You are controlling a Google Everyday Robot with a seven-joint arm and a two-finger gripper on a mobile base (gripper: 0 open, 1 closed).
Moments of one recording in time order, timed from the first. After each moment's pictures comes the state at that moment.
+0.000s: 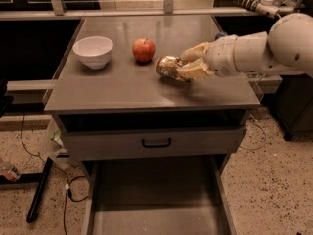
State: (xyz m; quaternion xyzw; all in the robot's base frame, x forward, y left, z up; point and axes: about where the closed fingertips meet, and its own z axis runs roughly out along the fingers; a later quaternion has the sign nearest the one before) arm 0.643 -0.101 0.899 -0.56 0.64 0.12 0.51
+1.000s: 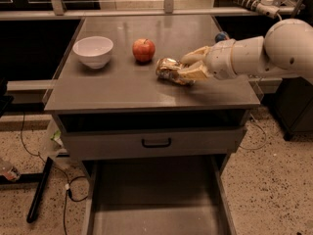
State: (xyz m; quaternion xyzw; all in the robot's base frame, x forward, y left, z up) arm 0.653 -0.106 0.884 -0.55 0.66 0.11 0.51
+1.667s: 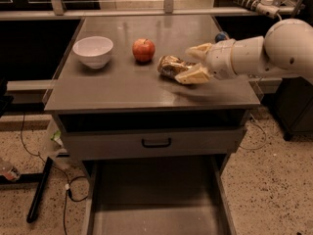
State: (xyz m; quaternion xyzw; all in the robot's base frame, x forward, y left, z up) arm 0.653 -0.106 0.884 -0.55 0.66 0.11 0.51
